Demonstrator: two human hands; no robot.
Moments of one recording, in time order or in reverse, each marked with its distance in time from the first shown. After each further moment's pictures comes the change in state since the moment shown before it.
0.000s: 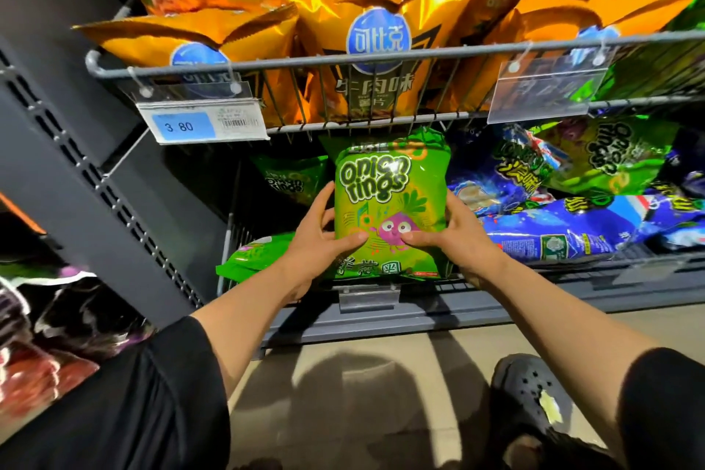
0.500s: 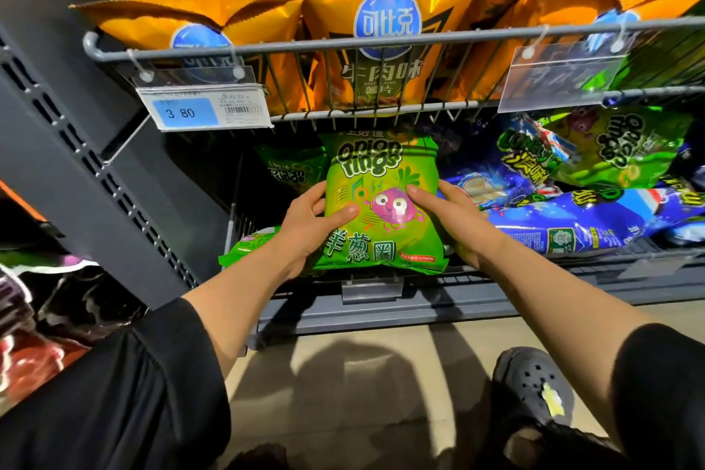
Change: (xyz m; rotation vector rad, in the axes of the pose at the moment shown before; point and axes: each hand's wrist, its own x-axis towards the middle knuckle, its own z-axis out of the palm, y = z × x) left_hand 0.012 0.001 -0.015 0.009 0.081 -0.059; right_hand 0.017 -0.007 0.005 0.091 0.013 0.217
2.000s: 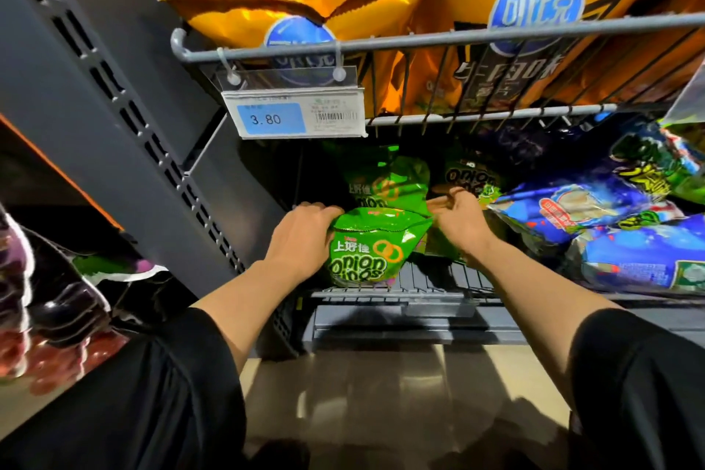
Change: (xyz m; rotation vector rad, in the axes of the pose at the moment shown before) left_hand 0.016 -0.023 -0.104 1.333 0.087 0.307; right_hand 0.101 0.046 0.078 -0.372 0.136 -0.067
